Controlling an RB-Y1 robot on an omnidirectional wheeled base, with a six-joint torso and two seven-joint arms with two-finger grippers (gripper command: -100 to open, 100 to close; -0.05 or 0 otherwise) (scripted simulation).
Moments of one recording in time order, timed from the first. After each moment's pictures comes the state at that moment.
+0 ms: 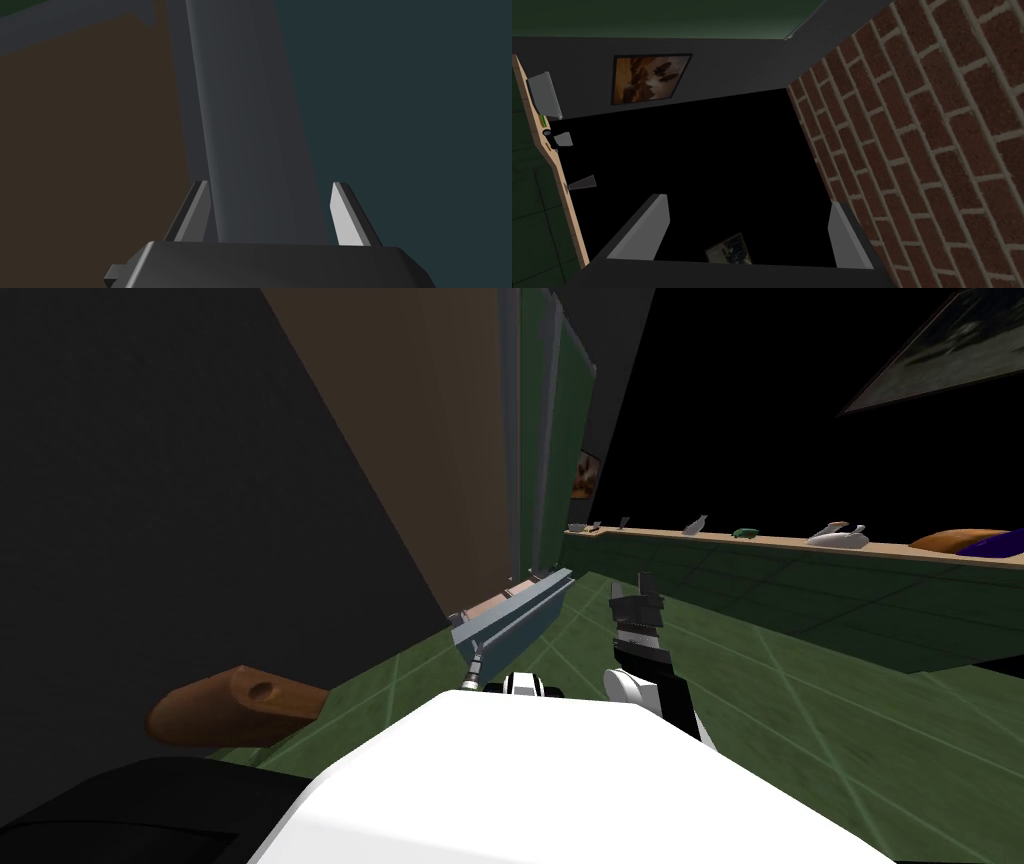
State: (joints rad) left arm 0.31 0.00 -0.03 -1.00 -0.10 -0.85 -0.18; right arm 0.48 0.02 -0.02 -2.32 -0.12 -0.38 0.09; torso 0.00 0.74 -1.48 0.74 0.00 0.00
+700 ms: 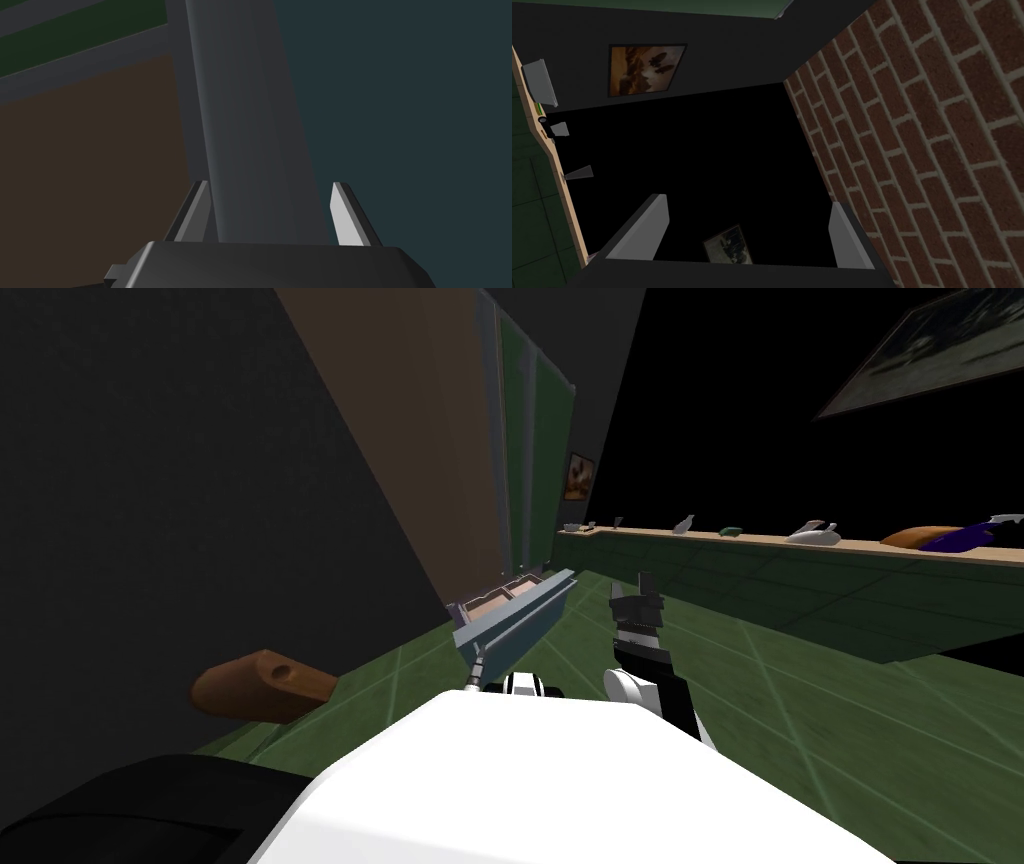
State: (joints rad) left arm 0.34 -0.02 -0.05 -1.01 -0.11 -0.86 -0.19; right arm 0.48 0.02 -0.02 -2.32 -0.12 -0.38 0.09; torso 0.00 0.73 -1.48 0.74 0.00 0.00
